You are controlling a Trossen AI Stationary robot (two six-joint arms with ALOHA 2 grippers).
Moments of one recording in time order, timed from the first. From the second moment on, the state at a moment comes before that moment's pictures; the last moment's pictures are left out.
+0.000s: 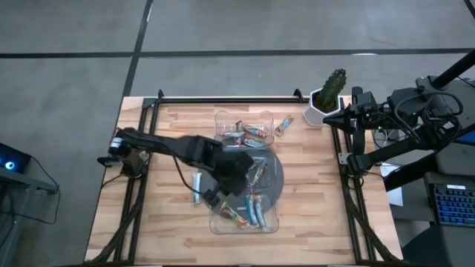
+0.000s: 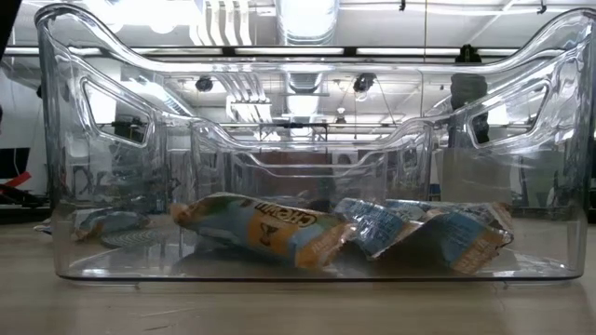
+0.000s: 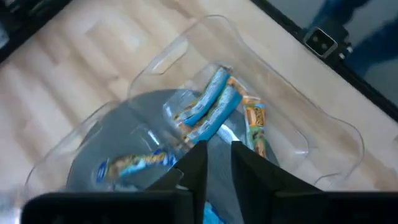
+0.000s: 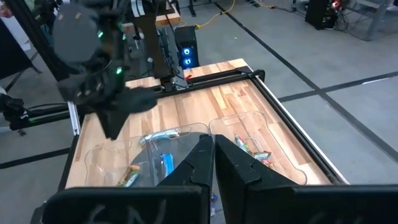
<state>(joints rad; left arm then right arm) -0.21 1.82 1.96 -1.11 0.16 0.51 0.16 0.92 1.62 -1.07 0.29 0.27</state>
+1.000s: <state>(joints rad) -0.19 1.22 1.49 -1.07 0.09 0.15 0.16 0.94 1.62 -1.01 0.32 0.24</state>
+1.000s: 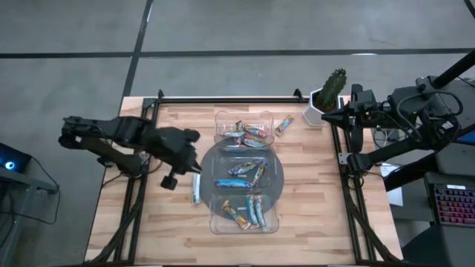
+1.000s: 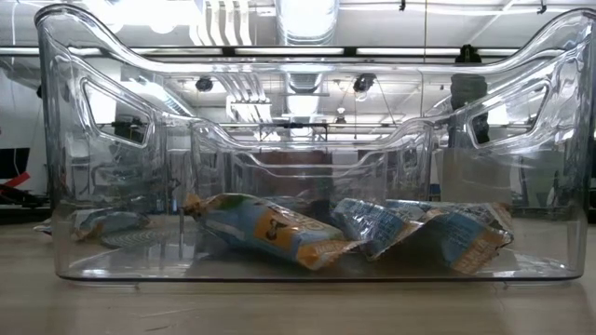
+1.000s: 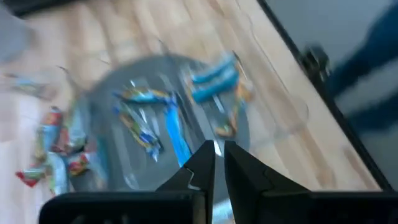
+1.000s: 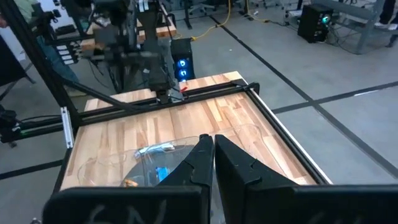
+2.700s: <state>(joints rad) -0.18 0.79 1.14 -0.66 -0.32 -0.04 -0.10 1.31 2.14 -1.24 0.52 0.53</state>
